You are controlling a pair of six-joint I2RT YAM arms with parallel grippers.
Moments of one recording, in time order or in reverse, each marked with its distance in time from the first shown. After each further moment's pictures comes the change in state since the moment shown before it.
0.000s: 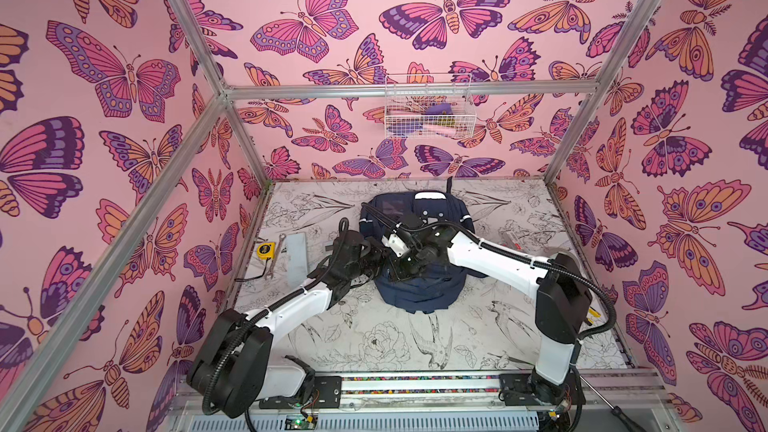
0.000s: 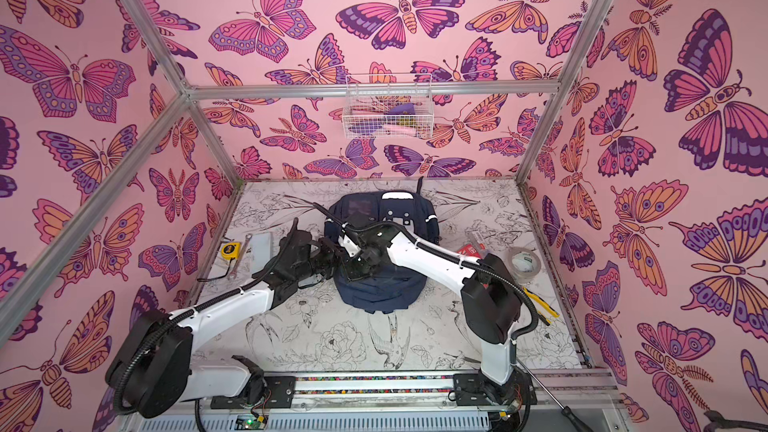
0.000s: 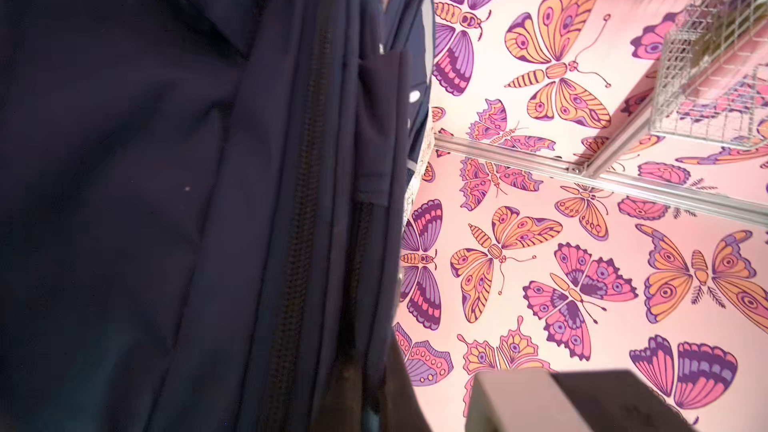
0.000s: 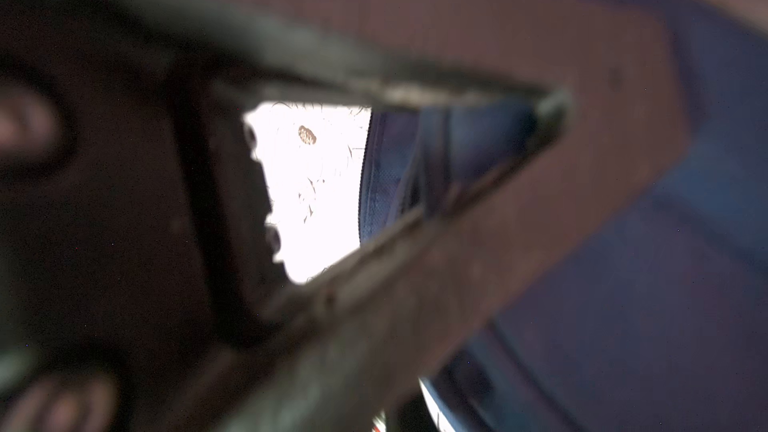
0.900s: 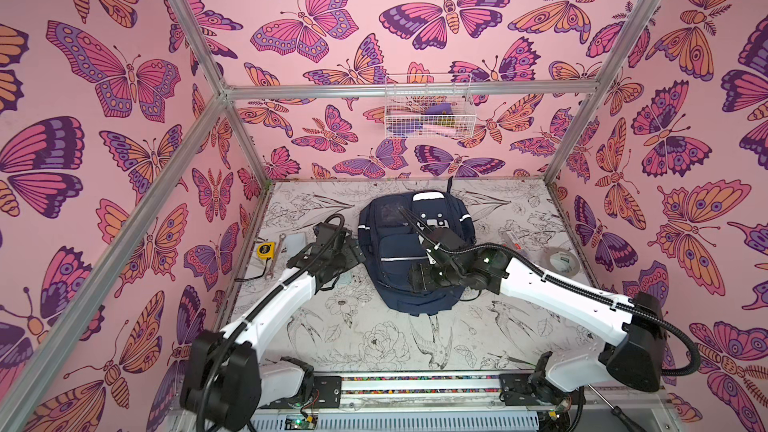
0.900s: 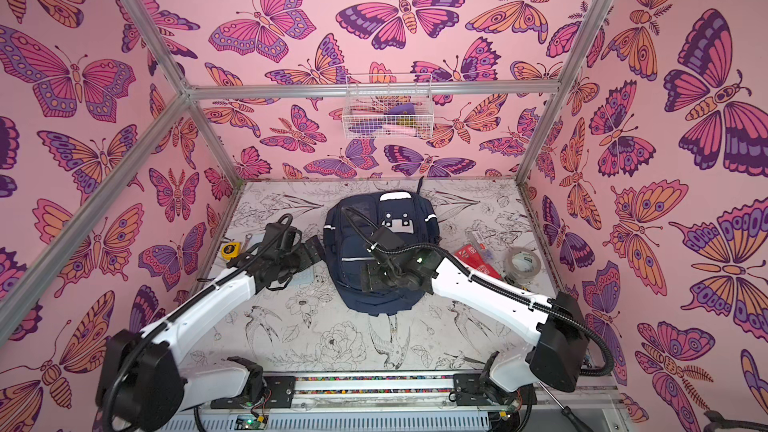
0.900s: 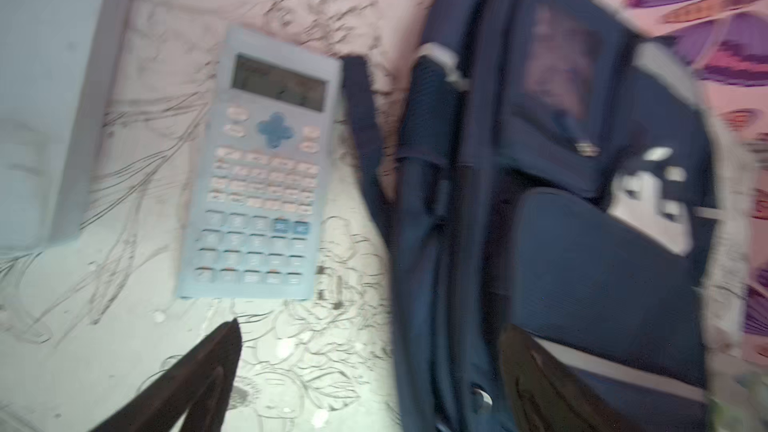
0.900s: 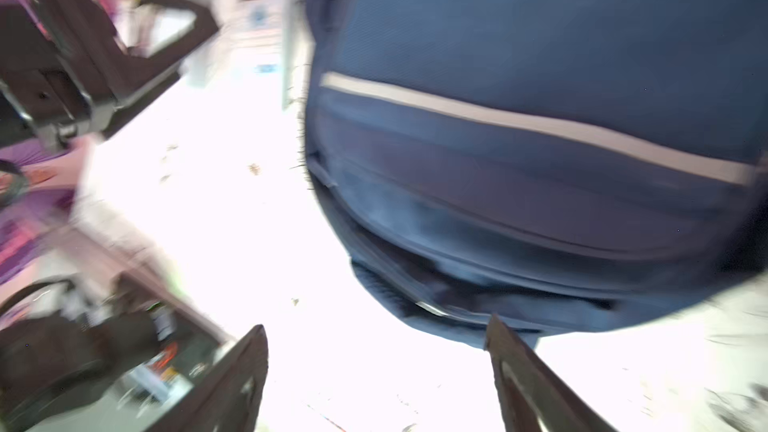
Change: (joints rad) left arm 0.195 0.010 0.206 -0.768 -0.324 0.746; right arm 0.060 -0.440 -0.341 0.017 0.436 0.171
